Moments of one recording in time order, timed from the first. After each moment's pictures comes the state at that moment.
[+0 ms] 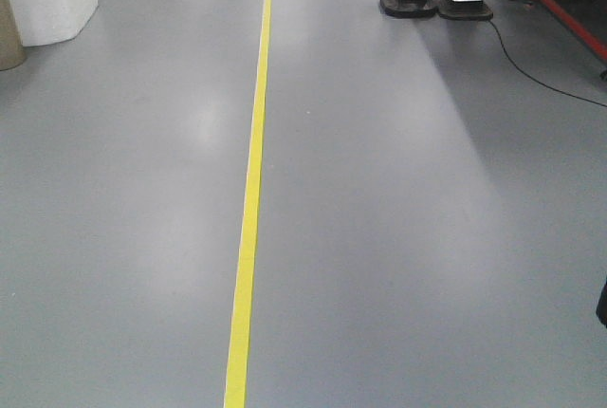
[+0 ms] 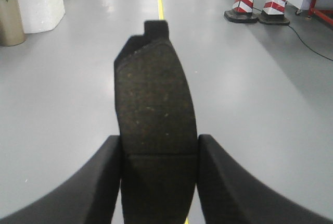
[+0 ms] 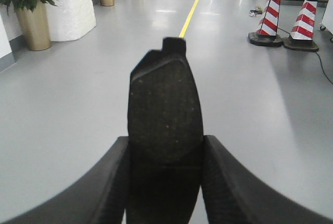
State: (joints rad) left arm 0.02 0.29 -0.35 -0.07 0.41 0.03; right arm 0.21 0.37 -0.42 -0.04 0.34 0.02
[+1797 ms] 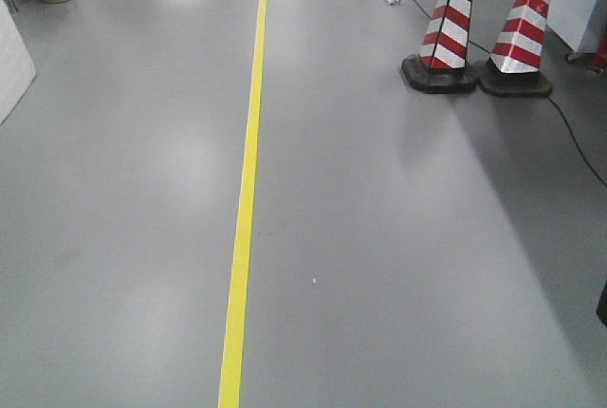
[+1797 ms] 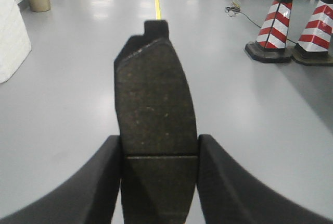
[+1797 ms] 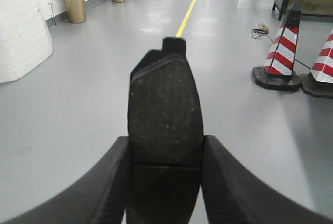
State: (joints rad) left arm 0.02 0.29 -0.35 -0.07 0.41 0.03; right arm 0.21 0.37 -0.42 -0.04 0.34 0.02
